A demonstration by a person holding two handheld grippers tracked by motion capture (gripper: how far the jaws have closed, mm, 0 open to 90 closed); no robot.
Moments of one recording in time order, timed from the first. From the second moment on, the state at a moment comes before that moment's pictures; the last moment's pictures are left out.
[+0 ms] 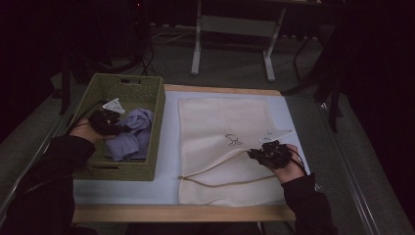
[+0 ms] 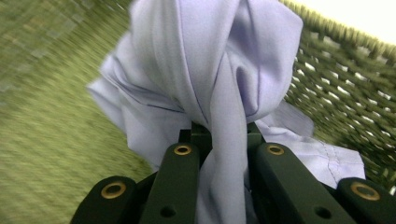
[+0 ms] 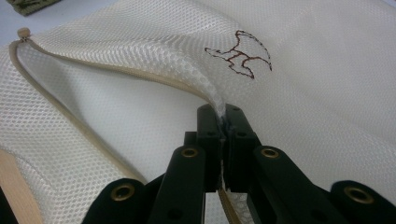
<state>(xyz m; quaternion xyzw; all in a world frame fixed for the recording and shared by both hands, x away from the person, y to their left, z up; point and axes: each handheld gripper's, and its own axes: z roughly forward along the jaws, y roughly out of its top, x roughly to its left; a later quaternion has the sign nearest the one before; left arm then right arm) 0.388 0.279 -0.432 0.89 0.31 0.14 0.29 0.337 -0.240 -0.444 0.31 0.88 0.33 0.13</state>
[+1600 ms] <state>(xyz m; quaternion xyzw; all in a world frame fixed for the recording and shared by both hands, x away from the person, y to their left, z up) 0.317 0.308 -0.305 0.76 0.27 0.21 0.55 0.338 -0.234 -0.428 0.29 0.88 0.34 0.14</state>
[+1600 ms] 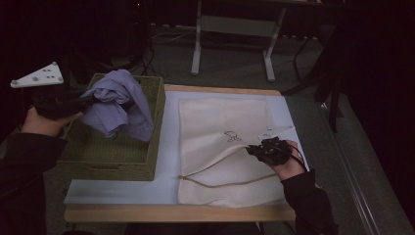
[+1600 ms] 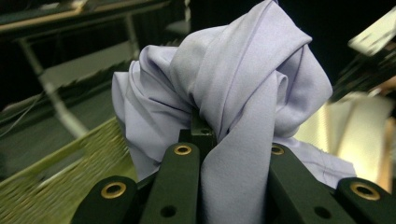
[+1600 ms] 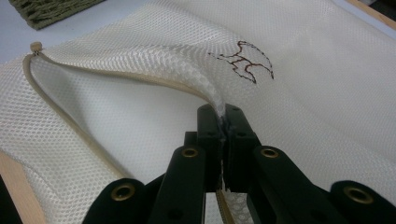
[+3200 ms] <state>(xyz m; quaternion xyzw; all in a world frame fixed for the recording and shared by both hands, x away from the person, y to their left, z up) 0.268 0.114 -0.327 0.75 0.13 0.07 0.65 0.344 -0.228 -0.422 0.31 0.87 0.35 0.15</state>
